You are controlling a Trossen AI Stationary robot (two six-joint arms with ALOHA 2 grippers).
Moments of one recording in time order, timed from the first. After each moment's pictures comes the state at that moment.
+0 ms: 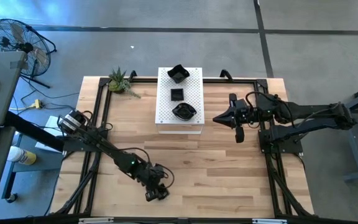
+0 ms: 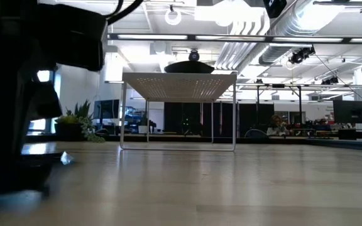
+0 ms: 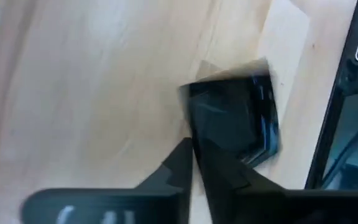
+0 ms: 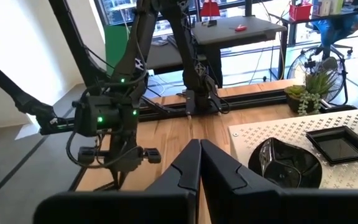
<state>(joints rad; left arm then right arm) -0.58 1.76 0.98 -0.20 0.04 -0.97 0.00 0.88 0.82 -0.09 -0.07 0.17</state>
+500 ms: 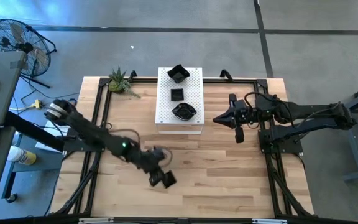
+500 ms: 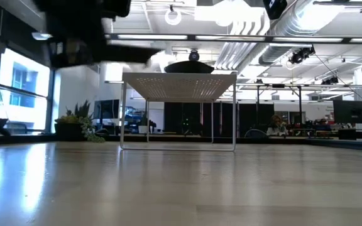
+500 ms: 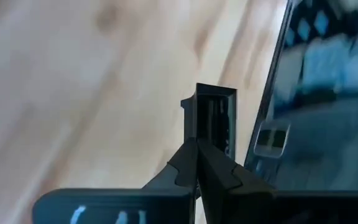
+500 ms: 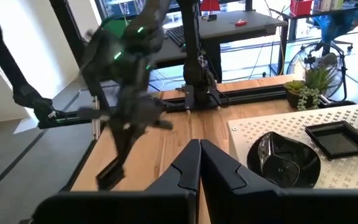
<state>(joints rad) -0.46 1.51 0.98 -0.24 -0.03 -1.02 0.00 0.88 0.82 -0.11 -0.08 0.17</state>
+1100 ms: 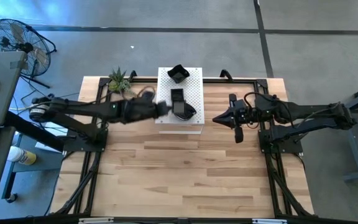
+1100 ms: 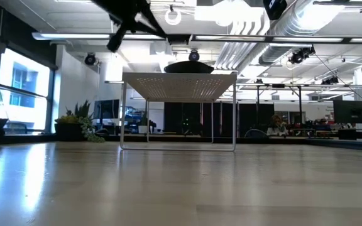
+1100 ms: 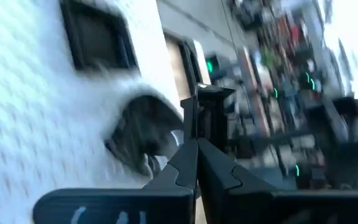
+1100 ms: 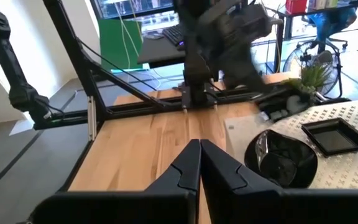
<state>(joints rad) 0.01 1.24 0.98 -0.10 -0.40 -1.28 0.00 0.88 0.82 -0.11 -0.07 0.17</state>
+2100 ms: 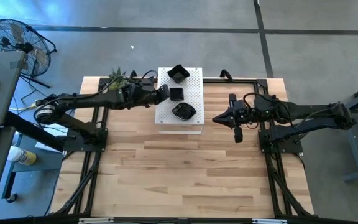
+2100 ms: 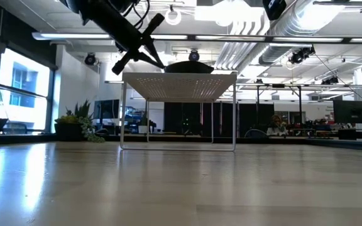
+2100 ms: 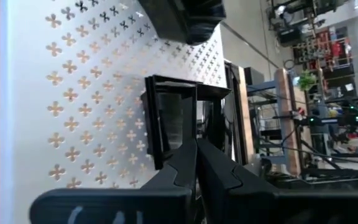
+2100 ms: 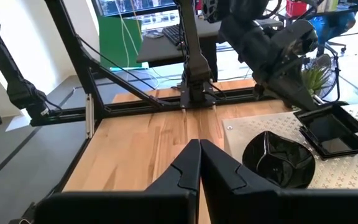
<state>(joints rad) 0.32 1.33 0.98 -0.12 -0.20 -1.28 0.00 0.88 0.82 -0.12 -0.06 0.15</state>
